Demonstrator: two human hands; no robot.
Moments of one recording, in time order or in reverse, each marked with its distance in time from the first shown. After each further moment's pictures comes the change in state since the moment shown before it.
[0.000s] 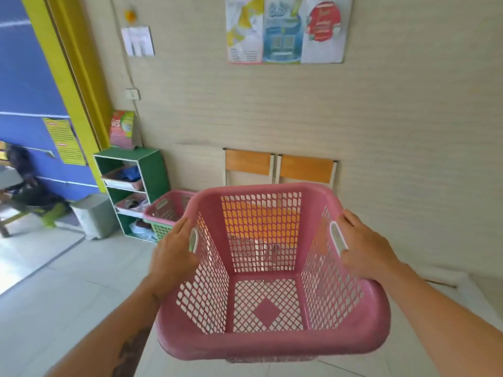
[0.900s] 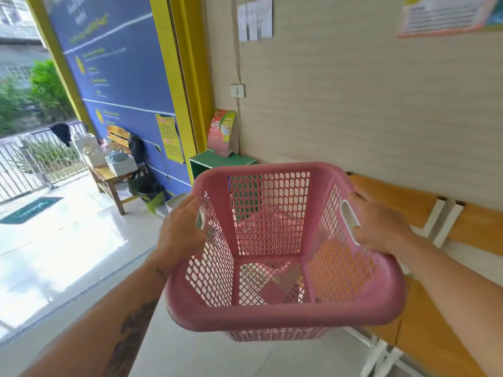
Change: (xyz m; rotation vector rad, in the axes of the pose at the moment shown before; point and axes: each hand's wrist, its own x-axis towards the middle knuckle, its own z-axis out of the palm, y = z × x) left_hand 0.348 -0.371 -0.020 0.222 0.132 -0.318; right_hand 0.564 -0.281 0.156 0.092 0.023 -0.345
